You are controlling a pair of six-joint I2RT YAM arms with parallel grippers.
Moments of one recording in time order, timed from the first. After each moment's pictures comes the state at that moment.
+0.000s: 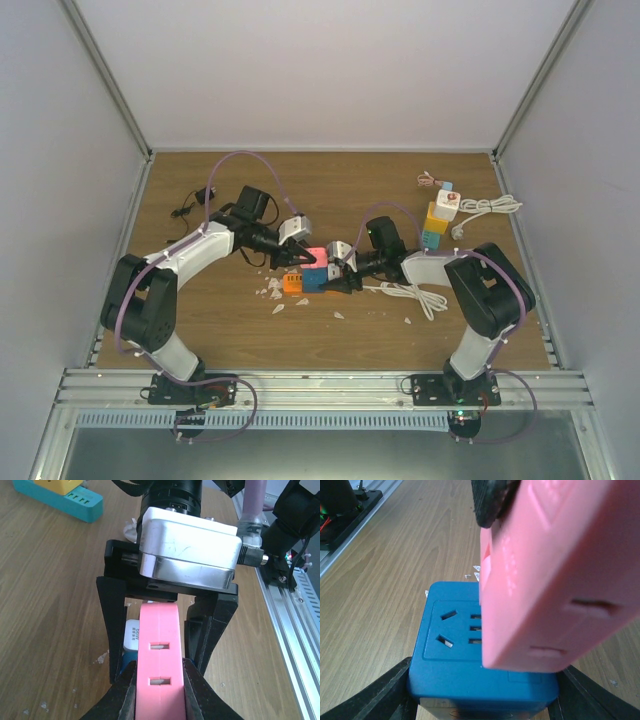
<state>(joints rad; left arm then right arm) -0.39 1.62 1.08 -0.48 0.98 0.68 0.51 1.75 0.77 0.23 -0.96 -0.68</state>
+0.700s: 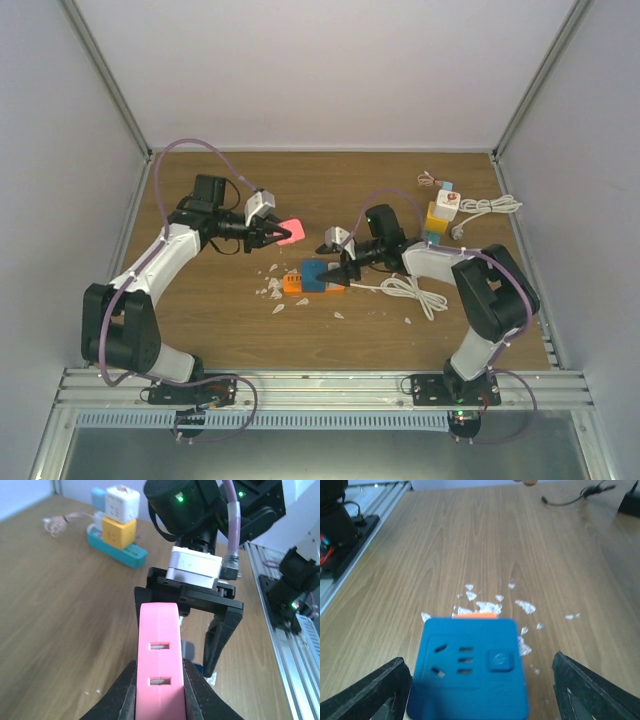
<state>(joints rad) -0.19 1.47 1.06 -0.48 1.11 0.60 0.51 1.73 0.85 0.13 -0.96 -0.61</state>
